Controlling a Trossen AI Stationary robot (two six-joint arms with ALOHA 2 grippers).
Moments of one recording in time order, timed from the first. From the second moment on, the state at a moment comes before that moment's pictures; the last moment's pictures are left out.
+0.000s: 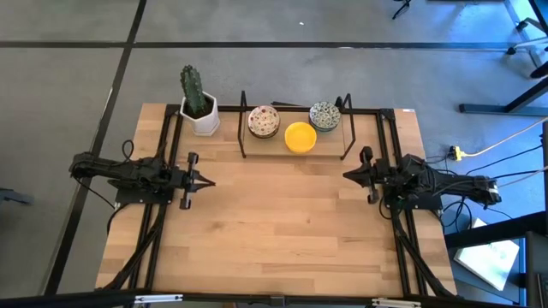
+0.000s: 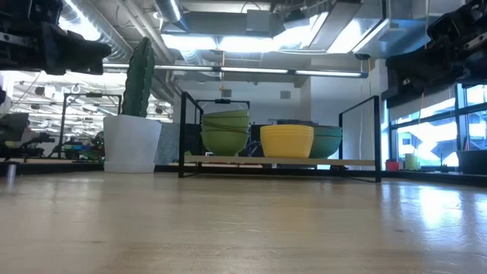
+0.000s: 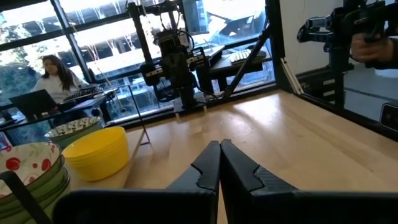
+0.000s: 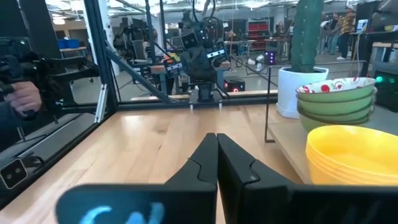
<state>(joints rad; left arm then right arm) -0.16 0.01 0.01 0.02 -0.09 0.24 -0.10 0.05 0.01 0.08 -0.12 0.06</state>
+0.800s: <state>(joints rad) -0.16 0.01 0.01 0.03 -0.09 0.17 -0.08 0.05 0.01 0.05 -0.09 0.10</state>
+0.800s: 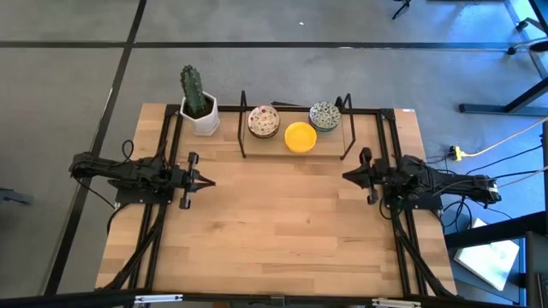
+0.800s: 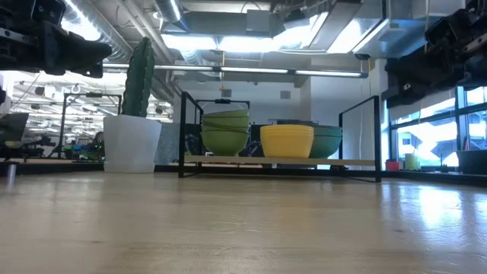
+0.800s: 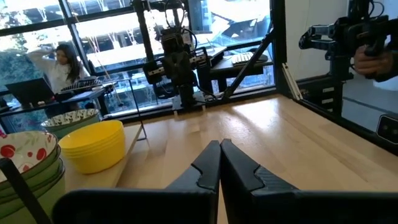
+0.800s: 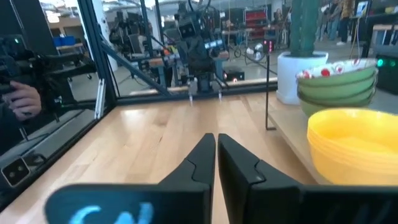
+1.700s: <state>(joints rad) -0.16 0.01 0.01 0.03 -0.09 0.17 -0.08 0.06 0.01 0.03 -0.09 0.14</state>
